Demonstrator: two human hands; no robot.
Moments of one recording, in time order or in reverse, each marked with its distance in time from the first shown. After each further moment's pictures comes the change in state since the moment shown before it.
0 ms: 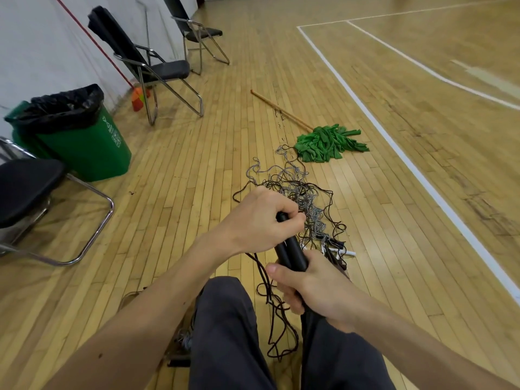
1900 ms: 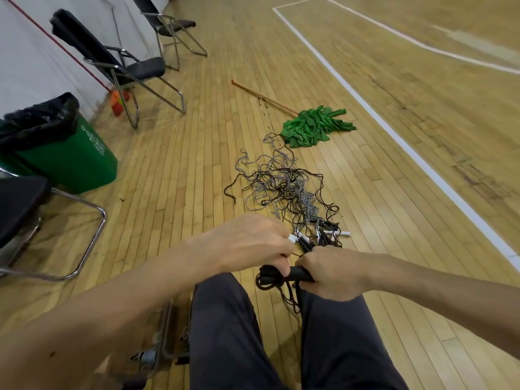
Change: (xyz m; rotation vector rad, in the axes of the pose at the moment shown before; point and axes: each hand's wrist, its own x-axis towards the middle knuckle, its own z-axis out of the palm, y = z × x) left_hand -0.002 -0.004 0.017 0.584 -0.765 0.141; right_hand 0.010 0.020 -0.070 -1.263 -0.312 -0.046
